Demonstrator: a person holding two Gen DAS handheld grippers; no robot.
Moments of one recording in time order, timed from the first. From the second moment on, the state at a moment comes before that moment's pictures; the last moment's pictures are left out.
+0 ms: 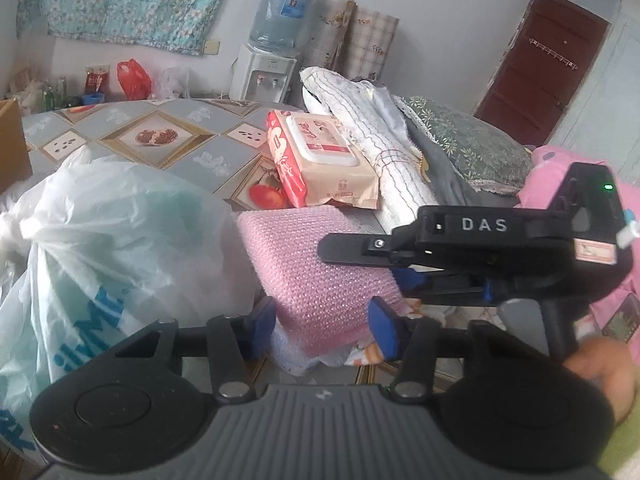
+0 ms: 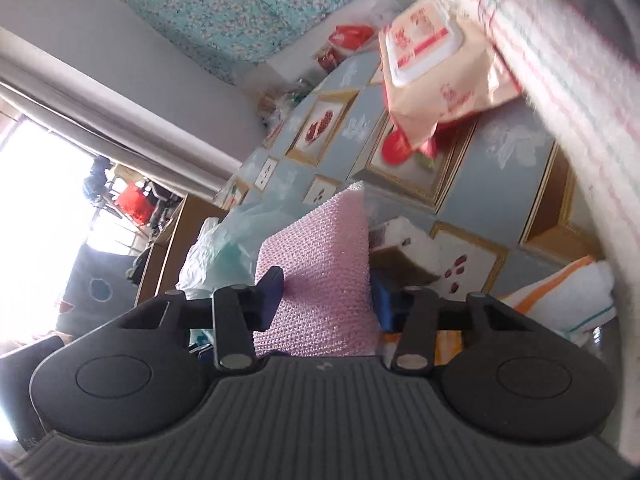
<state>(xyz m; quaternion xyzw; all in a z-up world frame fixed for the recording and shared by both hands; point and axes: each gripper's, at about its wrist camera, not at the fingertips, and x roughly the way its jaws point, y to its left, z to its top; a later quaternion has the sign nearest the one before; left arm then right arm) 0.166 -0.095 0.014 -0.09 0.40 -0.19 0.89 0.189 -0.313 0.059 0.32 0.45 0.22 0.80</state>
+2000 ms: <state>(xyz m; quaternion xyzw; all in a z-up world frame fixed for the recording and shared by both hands) 0.076 0.198 0.056 -0.20 0.33 0.06 0.92 0.199 0.013 0.150 0.15 0.45 0.37 0.80</state>
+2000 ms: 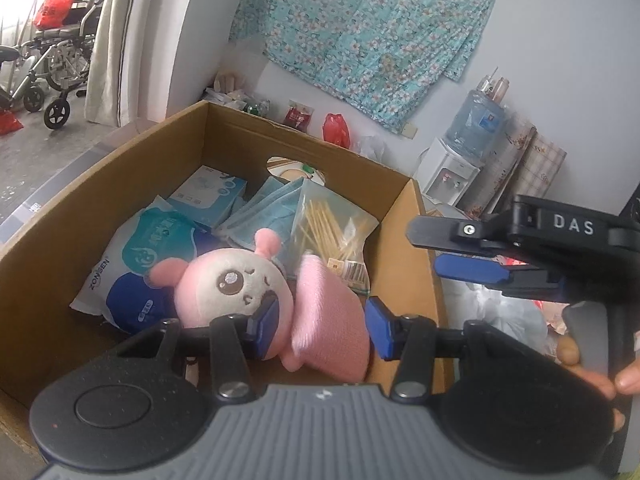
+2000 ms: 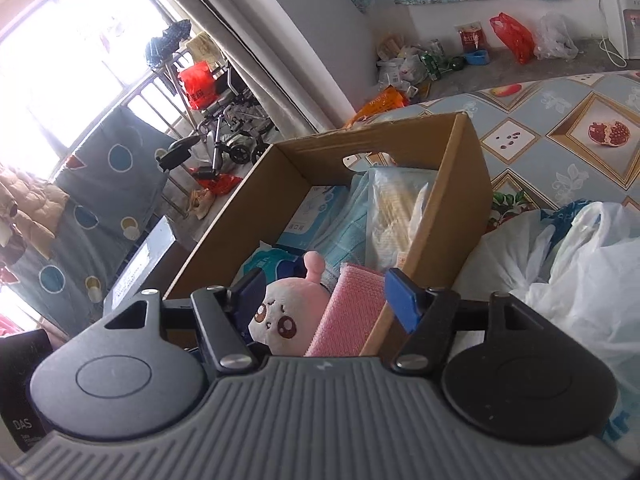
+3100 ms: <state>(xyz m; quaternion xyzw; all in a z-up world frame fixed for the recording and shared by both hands) 0.045 -0.095 0.058 0.08 0.27 -0.24 0.93 0.082 -0.349 0.137 0.27 0.42 0.13 0.86</state>
